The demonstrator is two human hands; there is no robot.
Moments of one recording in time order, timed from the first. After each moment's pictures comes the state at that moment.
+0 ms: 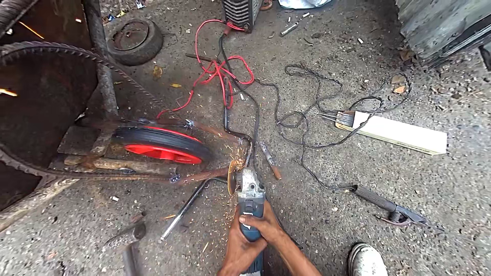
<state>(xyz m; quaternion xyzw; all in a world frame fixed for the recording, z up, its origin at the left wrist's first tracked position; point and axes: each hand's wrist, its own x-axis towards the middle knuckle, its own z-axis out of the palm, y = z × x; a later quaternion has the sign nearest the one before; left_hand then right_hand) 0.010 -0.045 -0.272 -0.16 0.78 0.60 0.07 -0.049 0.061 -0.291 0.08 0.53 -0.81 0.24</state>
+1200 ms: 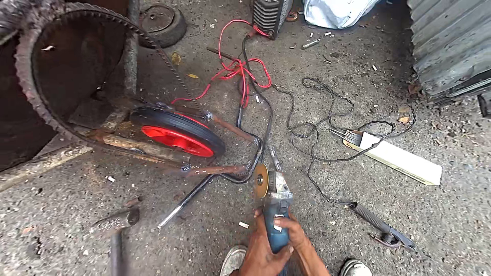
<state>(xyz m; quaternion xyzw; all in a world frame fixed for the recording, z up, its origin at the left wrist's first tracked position) 0.017 -0.012 -0.263 -0.11 0.79 0.58 0.16 -0.048 0.116 -0.315 0.04 0.33 -0.89 0.31</state>
